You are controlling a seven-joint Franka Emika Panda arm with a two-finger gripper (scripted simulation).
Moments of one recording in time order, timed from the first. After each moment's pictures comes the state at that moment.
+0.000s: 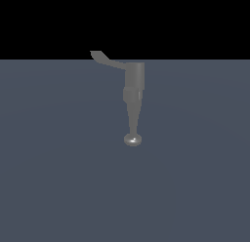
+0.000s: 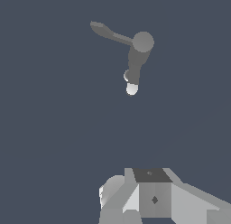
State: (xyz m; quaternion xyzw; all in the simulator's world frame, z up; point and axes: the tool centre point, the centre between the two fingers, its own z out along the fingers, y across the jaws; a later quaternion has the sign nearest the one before) arm -0.241 0.007 0.491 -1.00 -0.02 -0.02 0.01
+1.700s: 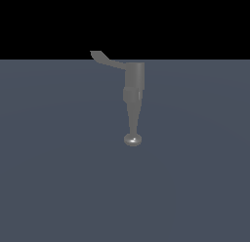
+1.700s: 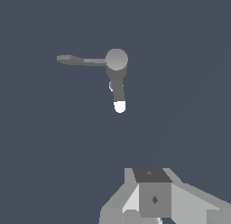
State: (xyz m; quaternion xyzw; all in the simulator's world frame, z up) arm -0.189 -0.005 0.480 -0.99 0.12 -0.02 0.00
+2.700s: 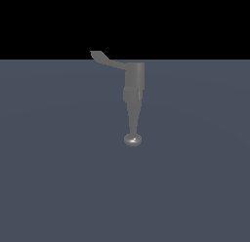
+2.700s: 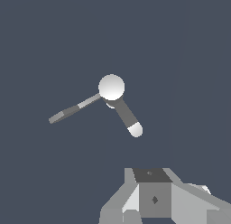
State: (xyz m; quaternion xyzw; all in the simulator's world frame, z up) arm -0.109 0.012 0.444 -0.94 0.35 -0.02 -0.01
